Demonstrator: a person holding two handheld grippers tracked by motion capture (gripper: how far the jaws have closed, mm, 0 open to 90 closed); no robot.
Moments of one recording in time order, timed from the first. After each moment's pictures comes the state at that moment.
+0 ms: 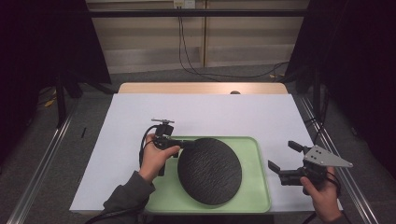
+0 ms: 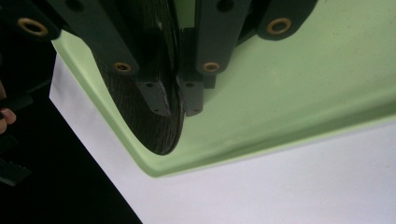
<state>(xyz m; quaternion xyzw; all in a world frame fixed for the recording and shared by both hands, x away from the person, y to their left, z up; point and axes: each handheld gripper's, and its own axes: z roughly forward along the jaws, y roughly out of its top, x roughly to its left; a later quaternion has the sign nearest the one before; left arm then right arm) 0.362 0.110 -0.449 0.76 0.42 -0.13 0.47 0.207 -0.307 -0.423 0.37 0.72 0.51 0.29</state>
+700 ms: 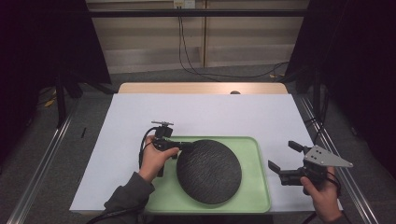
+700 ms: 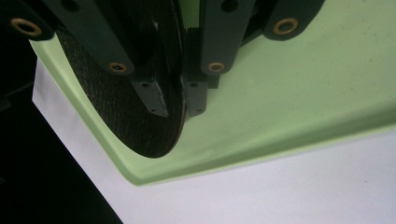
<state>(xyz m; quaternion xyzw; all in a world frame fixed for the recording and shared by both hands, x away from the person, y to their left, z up) 0.365 0.113 -0.461 0.77 0.43 -0.12 0.46 0.207 -0.308 -0.423 0.38 0.71 0.51 0.29</state>
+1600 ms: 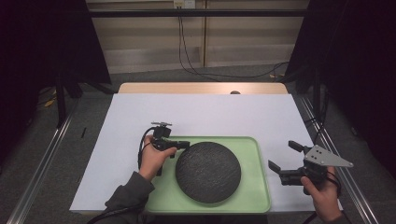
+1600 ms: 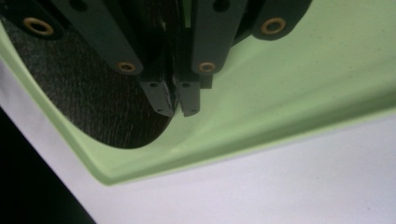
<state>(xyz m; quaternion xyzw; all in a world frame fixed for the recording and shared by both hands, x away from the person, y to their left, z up) 0.371 0.121 -0.469 0.77 0.44 -0.09 0.46 0.207 -0.308 -0.423 0.37 0.72 0.51 0.29</state>
